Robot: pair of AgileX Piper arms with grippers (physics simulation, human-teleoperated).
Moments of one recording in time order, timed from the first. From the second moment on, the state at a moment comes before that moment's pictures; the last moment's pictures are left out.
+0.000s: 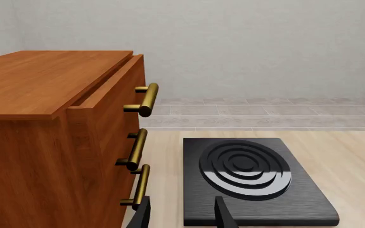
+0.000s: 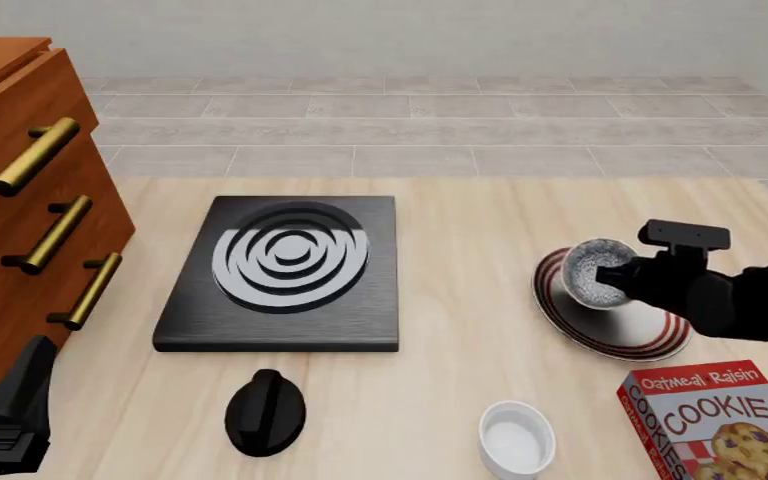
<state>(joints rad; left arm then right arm) 0.00 0.00 0.00 0.00 0.00 -0.11 1.80 -0.71 -0.35 0.06</state>
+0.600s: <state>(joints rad) 0.00 0.00 0.00 0.00 0.00 -0.11 1.82 -0.70 -0.40 0.05</state>
